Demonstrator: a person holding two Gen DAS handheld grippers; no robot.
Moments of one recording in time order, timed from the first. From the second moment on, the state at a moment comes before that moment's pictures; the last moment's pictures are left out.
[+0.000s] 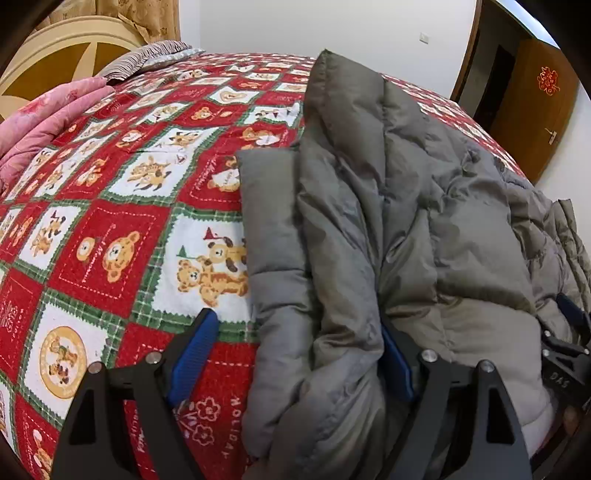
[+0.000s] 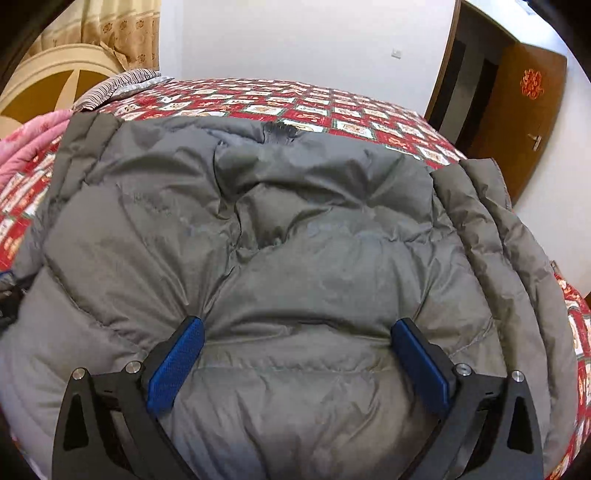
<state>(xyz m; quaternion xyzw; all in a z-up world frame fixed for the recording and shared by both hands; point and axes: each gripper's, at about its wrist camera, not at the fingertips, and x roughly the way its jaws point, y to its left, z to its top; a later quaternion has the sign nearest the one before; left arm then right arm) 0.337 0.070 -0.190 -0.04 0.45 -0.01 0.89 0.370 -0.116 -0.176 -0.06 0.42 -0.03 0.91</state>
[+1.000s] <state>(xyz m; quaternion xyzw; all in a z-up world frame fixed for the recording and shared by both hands) 0.315 0.074 -0.181 -0.07 0.44 -0.06 0.89 0.292 -0.117 -0.183 -0.06 0.40 0.00 0.92</state>
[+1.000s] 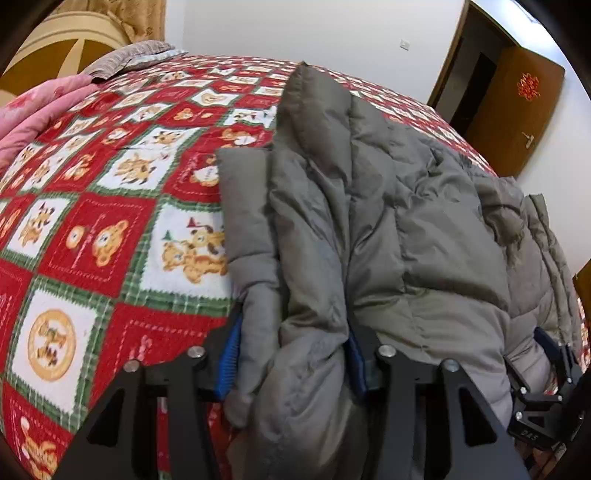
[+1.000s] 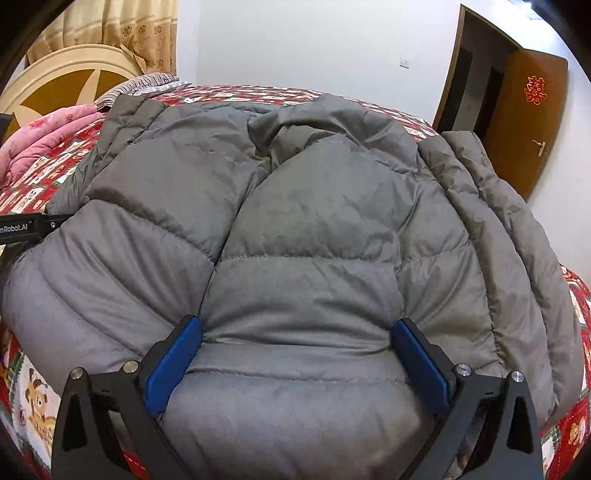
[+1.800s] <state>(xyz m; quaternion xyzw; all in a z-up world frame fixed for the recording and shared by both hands) 0.300 0.078 -0.171 -0.10 0.42 -0.13 0.89 0.281 -0.132 -0.180 -0.06 0.41 0.00 0.91</state>
